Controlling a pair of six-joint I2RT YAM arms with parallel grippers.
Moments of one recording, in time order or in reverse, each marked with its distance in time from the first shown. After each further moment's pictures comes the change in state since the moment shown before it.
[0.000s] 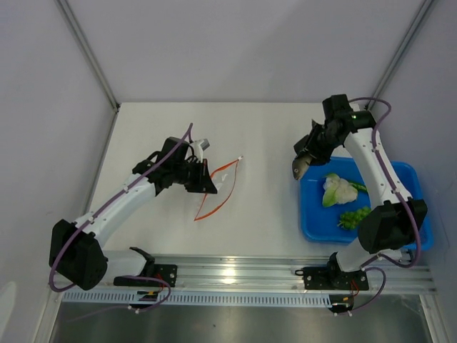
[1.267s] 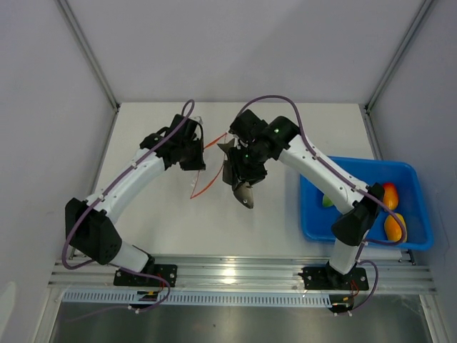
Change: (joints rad) left arm 0.000 0.200 0.343 -0.216 -0.440 -0.037; right arm 0.680 0.232 0.369 -0.159 -0.006 -0.154
